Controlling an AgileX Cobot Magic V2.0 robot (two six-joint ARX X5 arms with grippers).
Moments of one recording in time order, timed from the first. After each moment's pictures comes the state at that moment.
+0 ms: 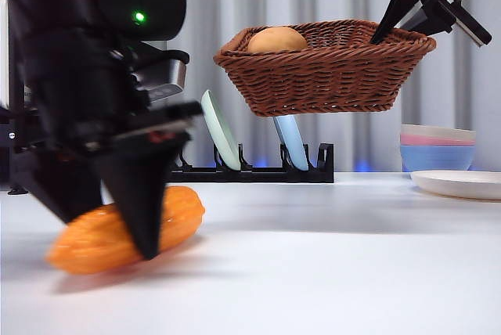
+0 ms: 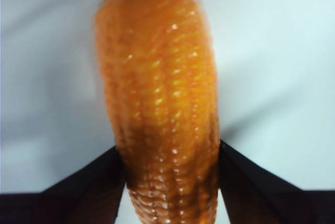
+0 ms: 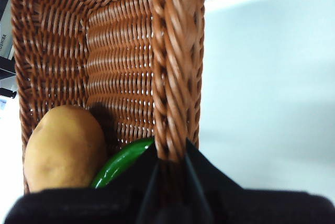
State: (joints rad) left arm -0.71 1.54 0.93 -0.71 0.11 -0.21; right arm 0.16 1.46 1.25 -0.45 -0.49 0.39
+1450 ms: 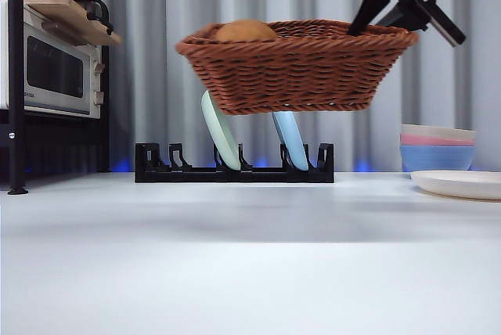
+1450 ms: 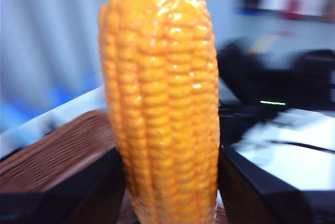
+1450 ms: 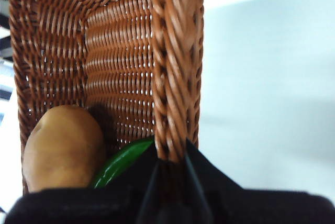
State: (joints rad) left arm -0.73 1.29 1.46 -0.35 0.11 -0.05; right arm 0.27 1.46 1.25 -0.47 -0.49 0.39
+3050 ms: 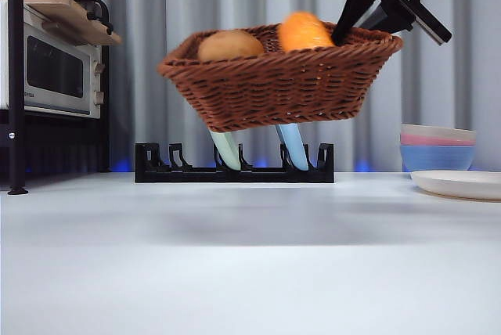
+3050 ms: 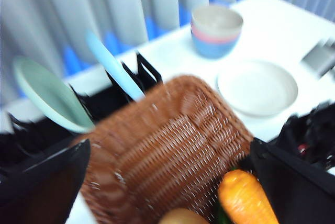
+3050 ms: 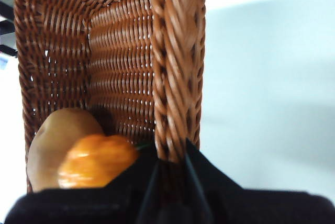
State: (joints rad) left arm -0.73 1.51 1.82 -0.71 -0.19 -0.02; right arm 0.33 1.47 1.25 -0.47 -0.41 0.40
